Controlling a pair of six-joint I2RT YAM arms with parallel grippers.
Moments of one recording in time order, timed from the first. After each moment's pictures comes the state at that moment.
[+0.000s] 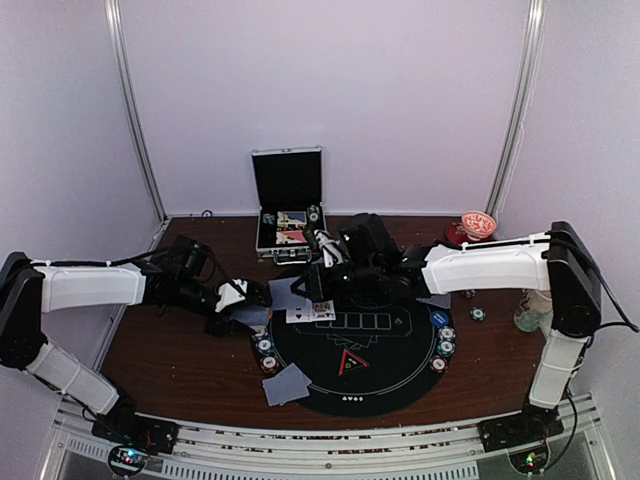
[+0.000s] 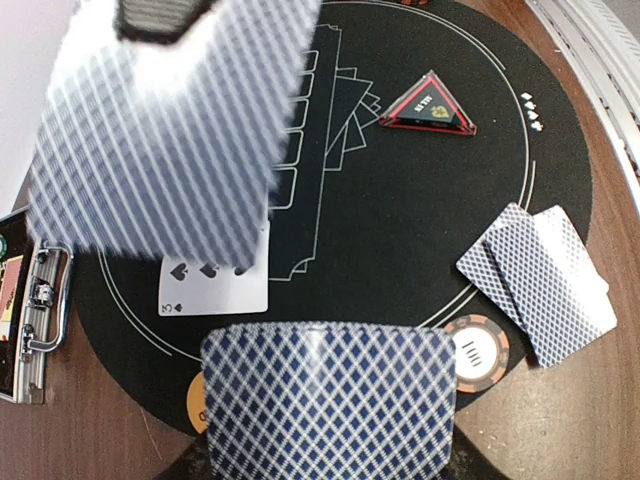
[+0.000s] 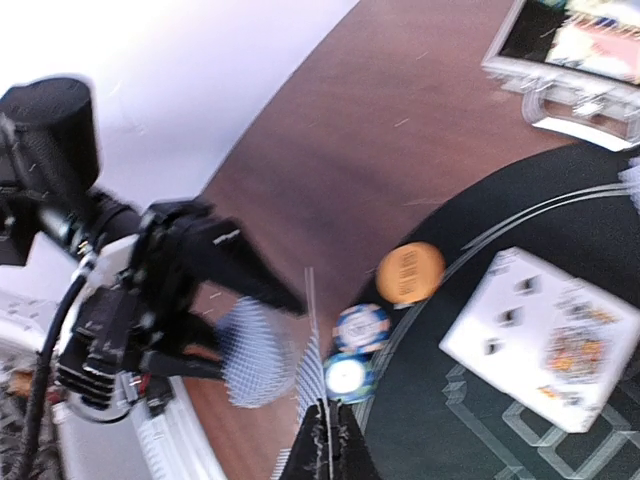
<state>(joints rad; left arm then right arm) -0.52 1.42 0.76 -0.26 0.59 0.92 0.94 1.83 1.29 0.03 -0.28 0.58</state>
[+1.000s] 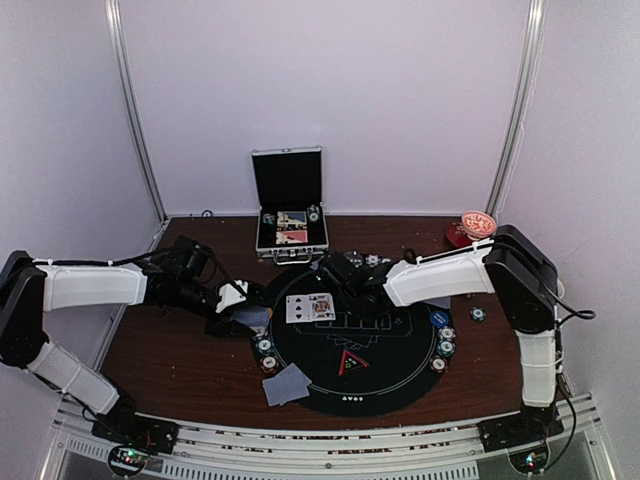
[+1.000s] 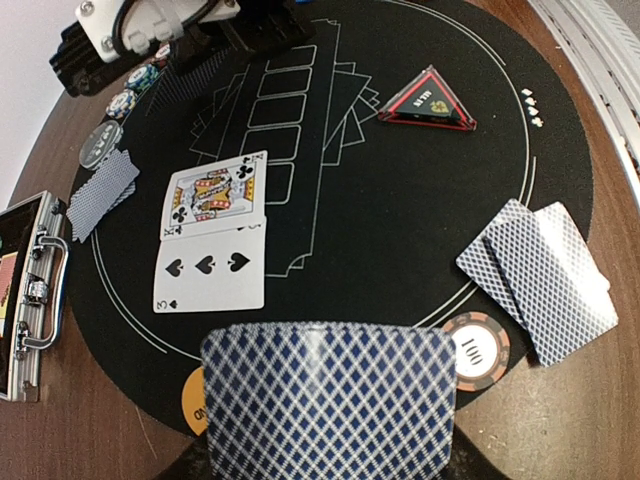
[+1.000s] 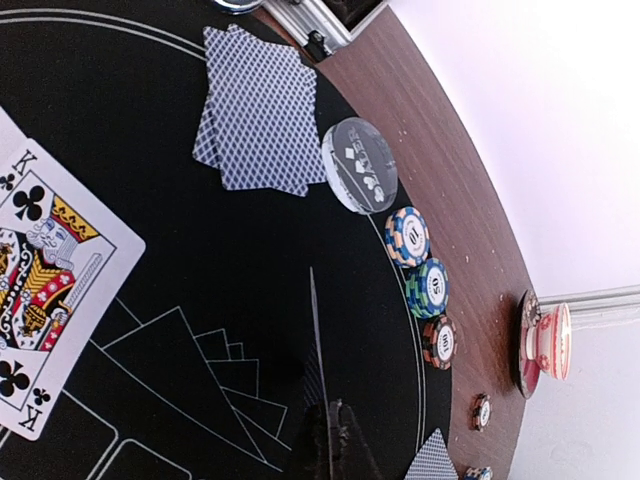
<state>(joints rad) -0.52 1.43 0.76 -0.26 0.59 0.92 0.96 2.07 1.39 -0.30 0.80 -0.13</state>
